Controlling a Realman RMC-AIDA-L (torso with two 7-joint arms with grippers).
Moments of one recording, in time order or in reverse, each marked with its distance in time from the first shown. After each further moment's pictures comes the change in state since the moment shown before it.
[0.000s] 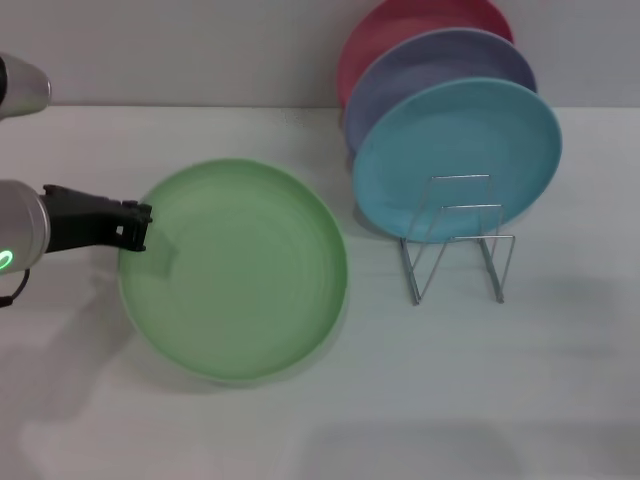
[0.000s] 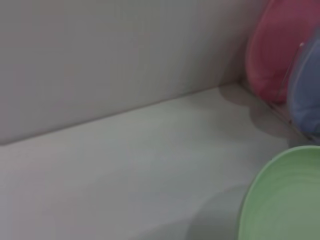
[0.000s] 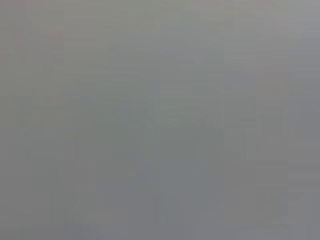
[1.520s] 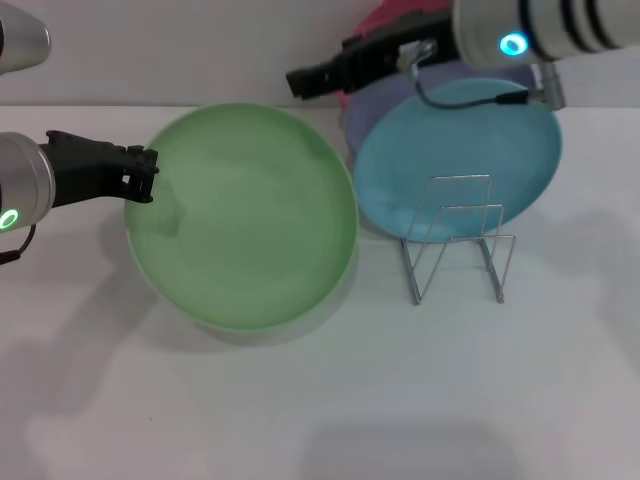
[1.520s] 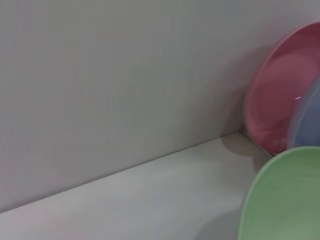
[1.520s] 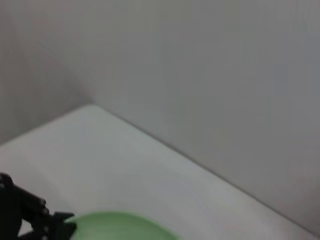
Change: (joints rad) left arm -0.024 -0.001 0.000 0.012 0.009 0.087 0.021; right arm 0.441 -0.038 -0.402 1.409 -2.101 -0.612 2.409
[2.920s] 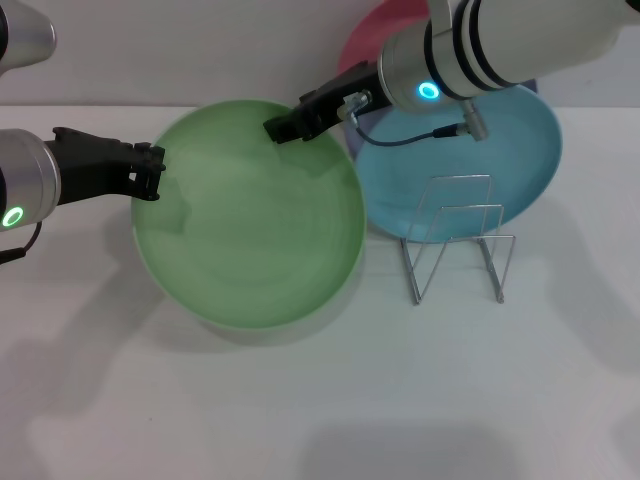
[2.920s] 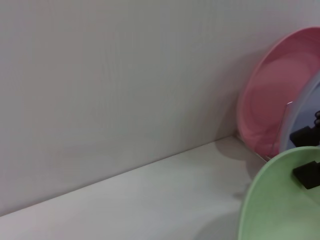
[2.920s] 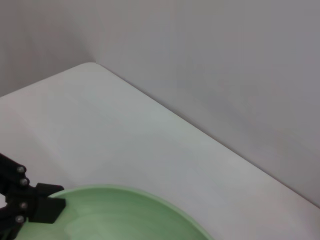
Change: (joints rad) left arm -0.003 0.000 0.005 0.006 -0.009 0.000 0.002; right arm 0.156 0.012 -0.092 -0.338 -0.004 -0.166 -0.055
